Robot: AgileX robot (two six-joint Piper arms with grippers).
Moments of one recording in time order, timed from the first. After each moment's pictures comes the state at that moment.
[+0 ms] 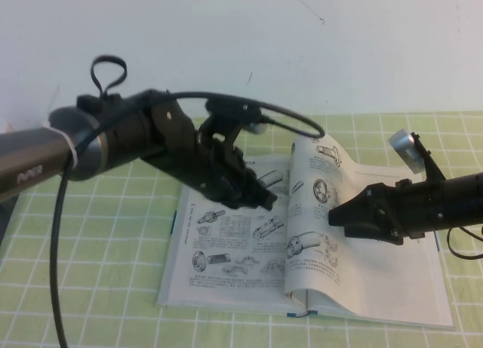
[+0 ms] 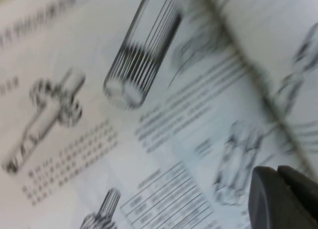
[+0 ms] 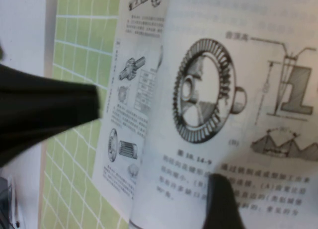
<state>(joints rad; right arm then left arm) 0.08 2.03 -0.99 1.47 0.94 -1.12 -0.53 1.87 -1.32 -0.60 0.63 0.55</state>
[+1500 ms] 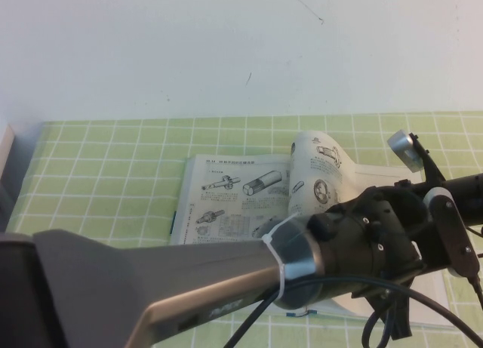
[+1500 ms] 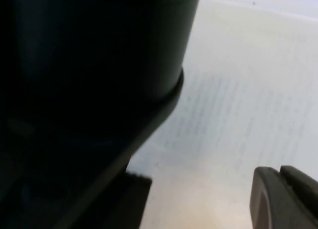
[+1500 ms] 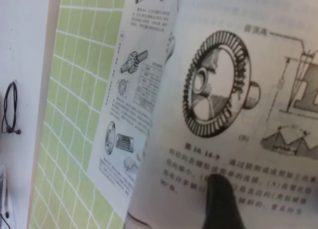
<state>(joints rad) 0.08 2.03 -0.99 1.48 0.95 -1.19 -1.14 2.00 -1.51 0.29 0.62 0.09</state>
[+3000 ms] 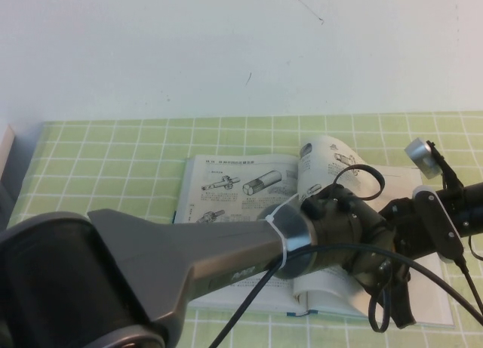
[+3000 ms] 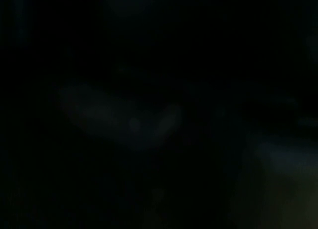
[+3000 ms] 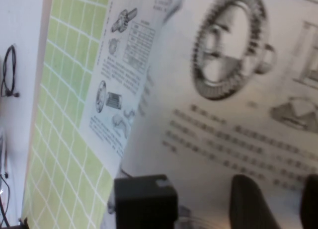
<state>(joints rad) -0.02 2.04 -0.99 1.34 1.04 -1.21 -1.00 2.15 -1.55 -0.05 0.49 0.32</state>
